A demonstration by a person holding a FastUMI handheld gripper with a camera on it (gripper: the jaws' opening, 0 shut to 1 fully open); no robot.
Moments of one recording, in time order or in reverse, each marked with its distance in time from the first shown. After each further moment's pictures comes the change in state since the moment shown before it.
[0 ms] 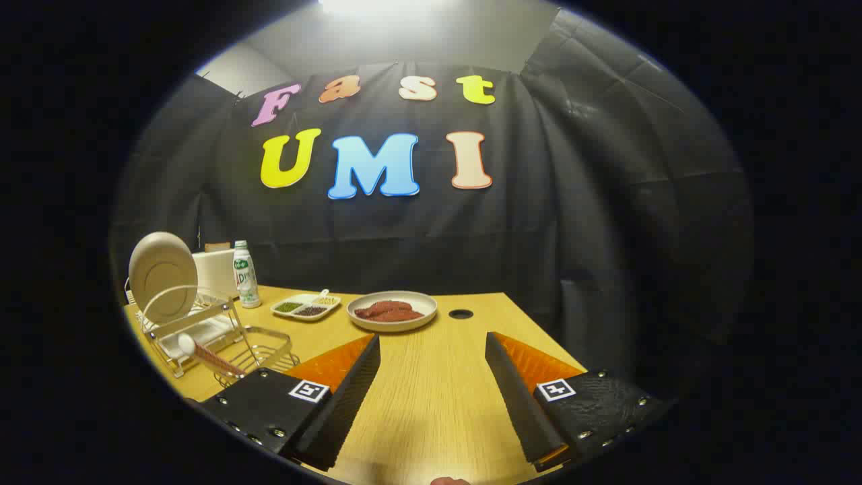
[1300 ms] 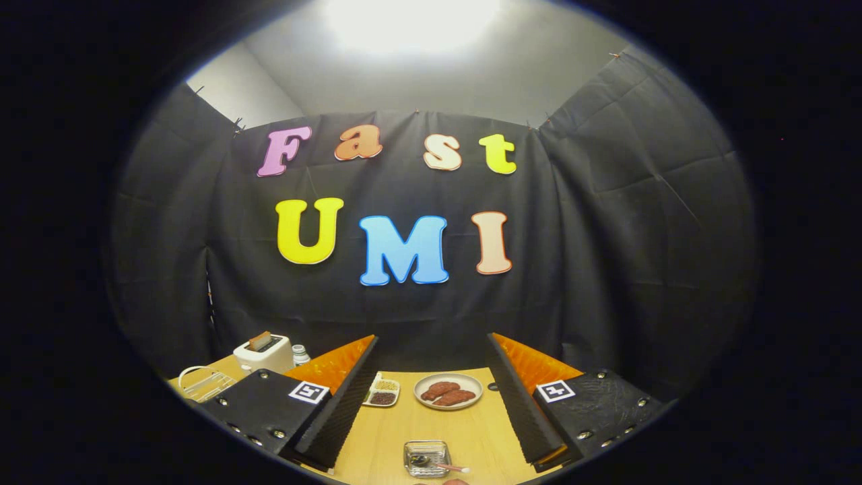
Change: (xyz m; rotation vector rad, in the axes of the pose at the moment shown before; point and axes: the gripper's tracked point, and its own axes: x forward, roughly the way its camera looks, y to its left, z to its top) arm -0.070 0.180 0.251 0.011 -0.067 -0.021
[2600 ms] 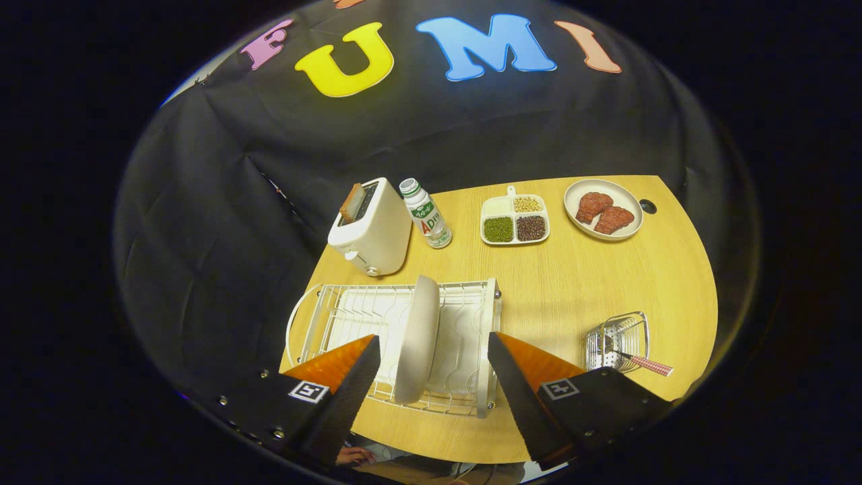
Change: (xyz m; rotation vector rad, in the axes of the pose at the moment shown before) arm 0.021 0.210 -0.154 0.218 0.956 0.333
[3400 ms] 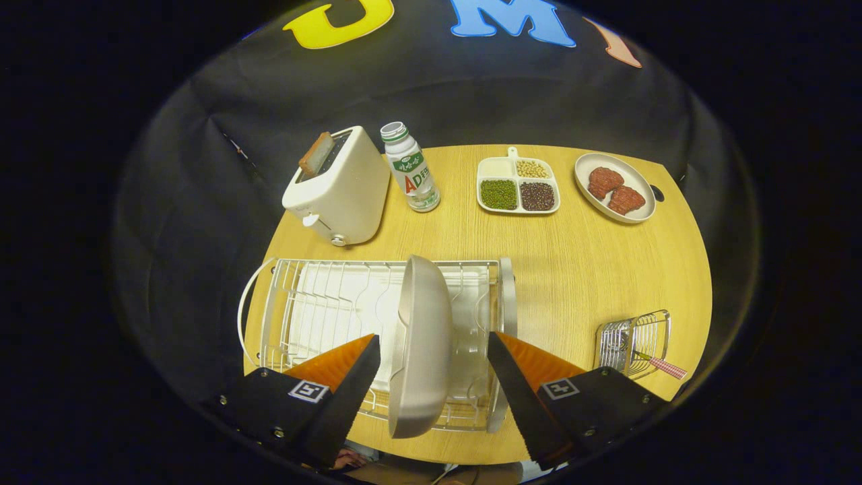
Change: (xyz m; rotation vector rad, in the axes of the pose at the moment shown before) arm 0.084 0.003 -0.023 -0.038 0.185 -0.161
